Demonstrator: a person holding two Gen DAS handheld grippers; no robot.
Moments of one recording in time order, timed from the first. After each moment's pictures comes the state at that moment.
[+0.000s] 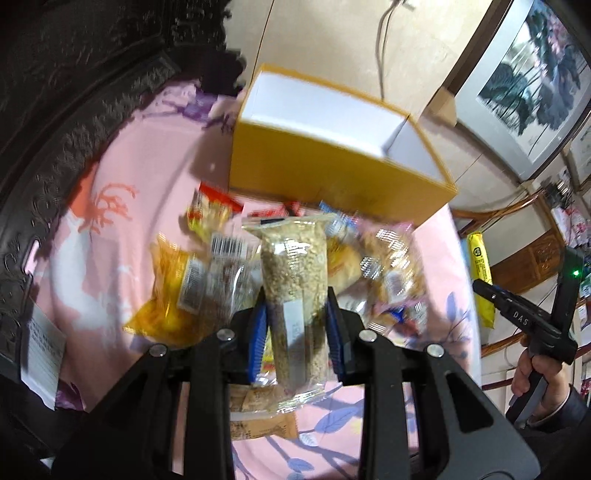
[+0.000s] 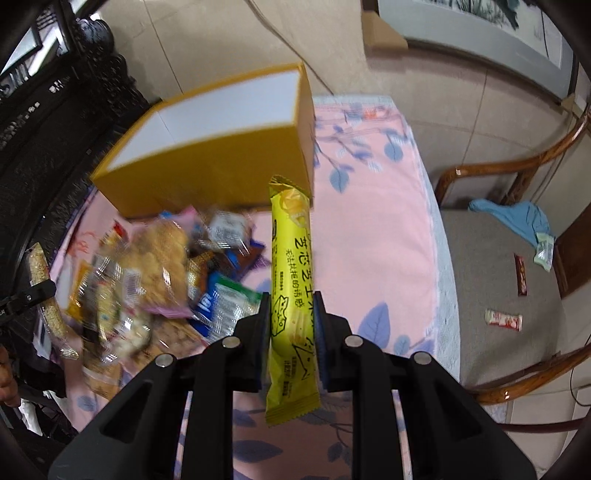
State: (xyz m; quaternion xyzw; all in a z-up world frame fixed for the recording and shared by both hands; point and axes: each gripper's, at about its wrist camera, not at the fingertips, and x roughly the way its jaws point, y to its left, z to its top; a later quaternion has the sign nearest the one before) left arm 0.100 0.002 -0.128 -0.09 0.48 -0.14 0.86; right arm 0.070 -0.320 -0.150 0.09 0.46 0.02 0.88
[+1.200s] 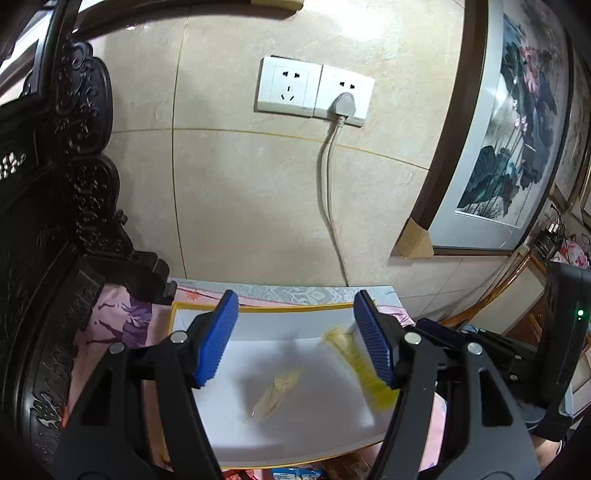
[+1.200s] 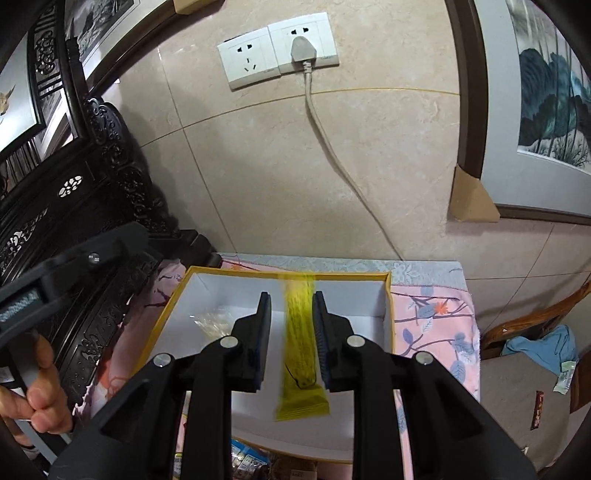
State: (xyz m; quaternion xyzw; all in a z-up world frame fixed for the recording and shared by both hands) left arm 0.316 -0.106 0.017 -0.04 0.31 -0.18 0.93; right arm 0.276 -0.282 -0.032 0.08 0.35 0.07 0.93
